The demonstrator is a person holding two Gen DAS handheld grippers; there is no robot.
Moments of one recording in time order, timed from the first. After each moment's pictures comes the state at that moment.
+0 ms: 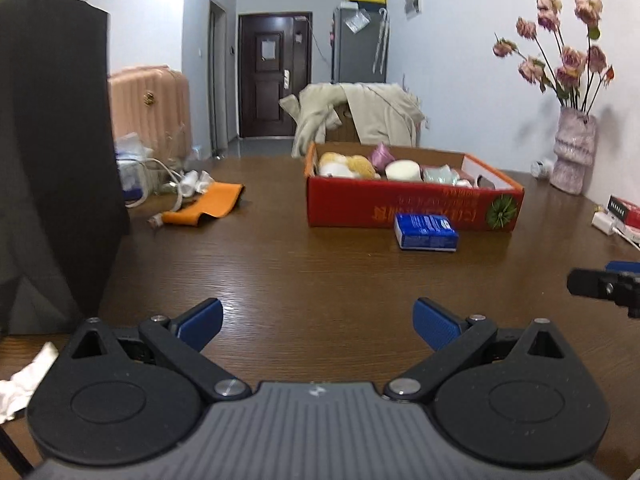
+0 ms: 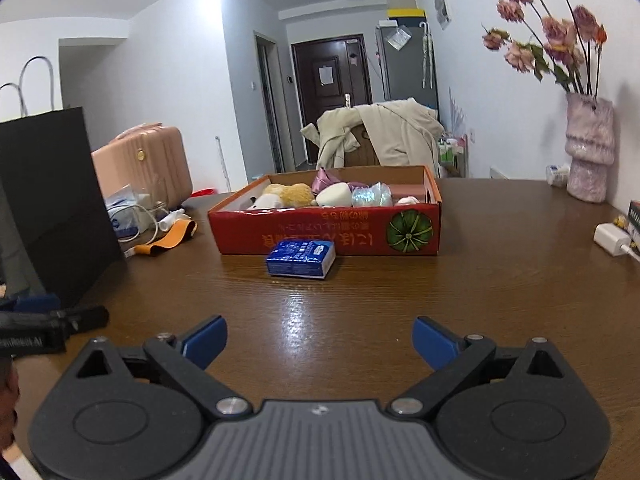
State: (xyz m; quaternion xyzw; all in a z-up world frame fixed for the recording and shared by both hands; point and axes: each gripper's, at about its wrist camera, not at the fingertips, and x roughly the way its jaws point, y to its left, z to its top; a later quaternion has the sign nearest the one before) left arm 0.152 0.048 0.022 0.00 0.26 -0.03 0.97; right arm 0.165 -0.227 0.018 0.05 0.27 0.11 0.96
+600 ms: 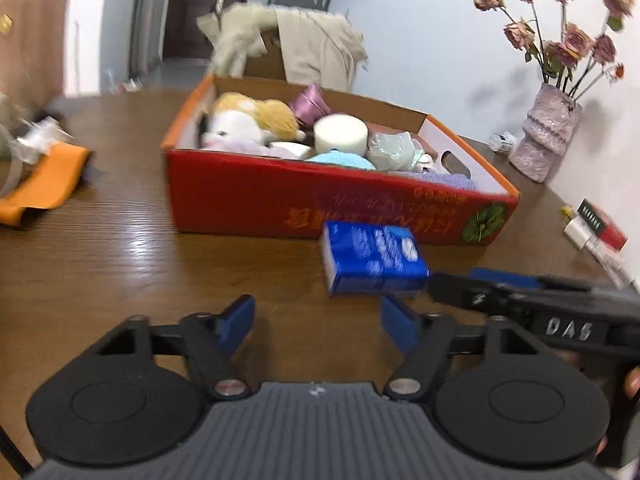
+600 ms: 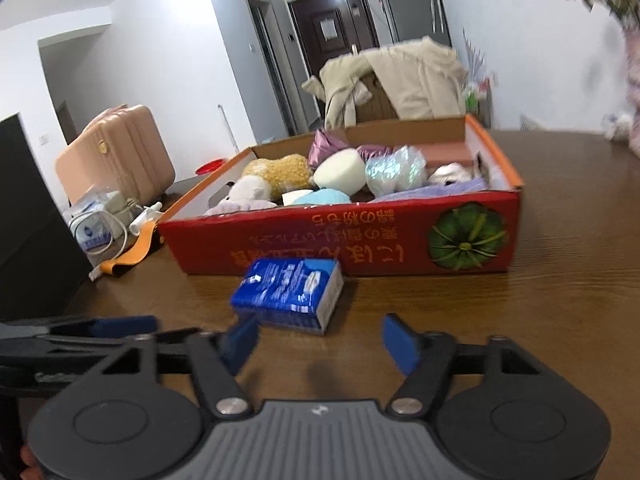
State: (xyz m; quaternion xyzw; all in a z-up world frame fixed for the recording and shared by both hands) left arm 0.341 0.001 -0.006 -0.07 0.37 -0.16 0.91; right arm 0.341 -0.218 -0.020 0.11 0.34 0.15 0.92
